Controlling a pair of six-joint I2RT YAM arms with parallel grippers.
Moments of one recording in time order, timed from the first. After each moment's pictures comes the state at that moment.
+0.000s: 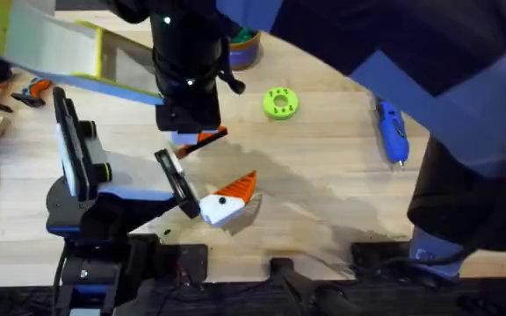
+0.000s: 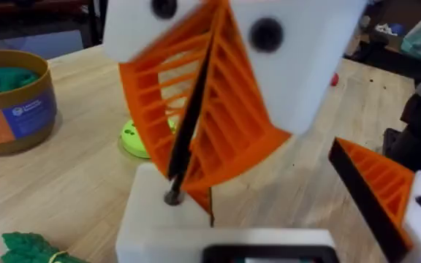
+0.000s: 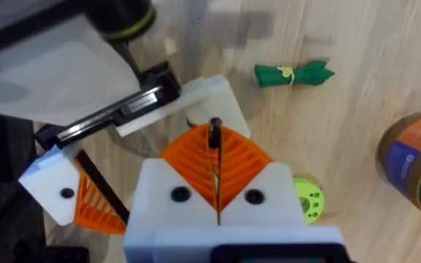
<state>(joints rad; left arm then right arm) 0.00 0.01 0.01 -0.10 1.03 -0.06 1.04 2.10 2.34 -1.53 -0.11 -0.64</state>
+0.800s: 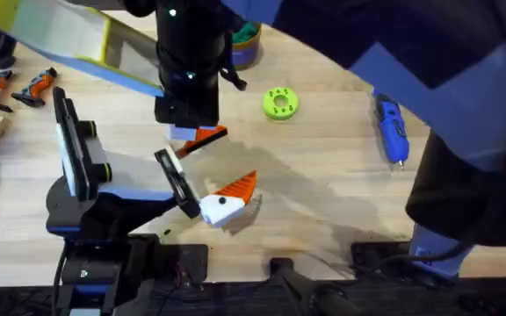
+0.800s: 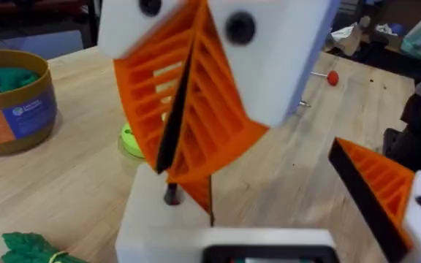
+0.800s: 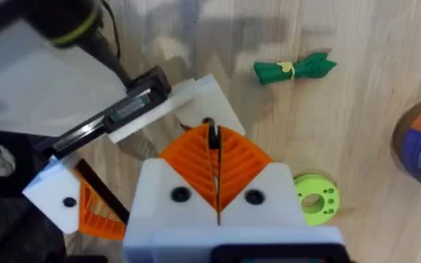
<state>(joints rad) 0.00 0.01 0.01 -0.10 1.03 -0.06 1.02 2.10 2.34 -1.52 -0.13 -0.56</state>
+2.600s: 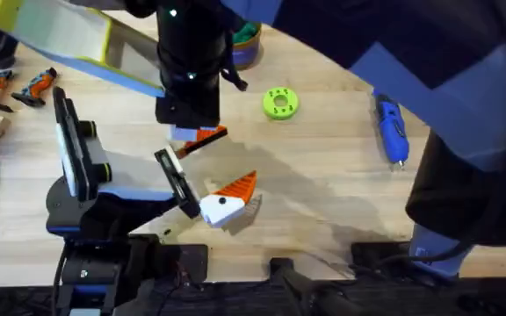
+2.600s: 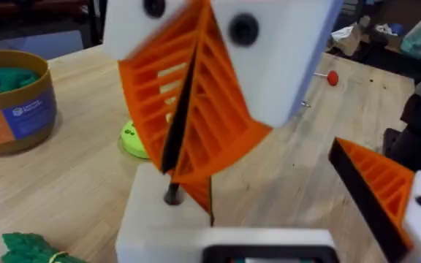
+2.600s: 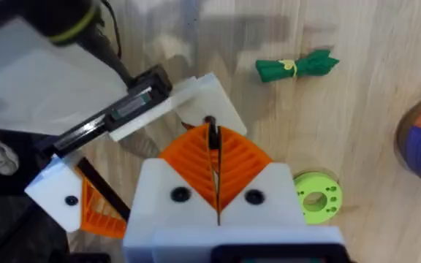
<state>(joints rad) 0.00 0.01 0.01 -0.10 1.03 -0.06 1.02 2.10 2.34 -1.53 -0.13 -0.55</state>
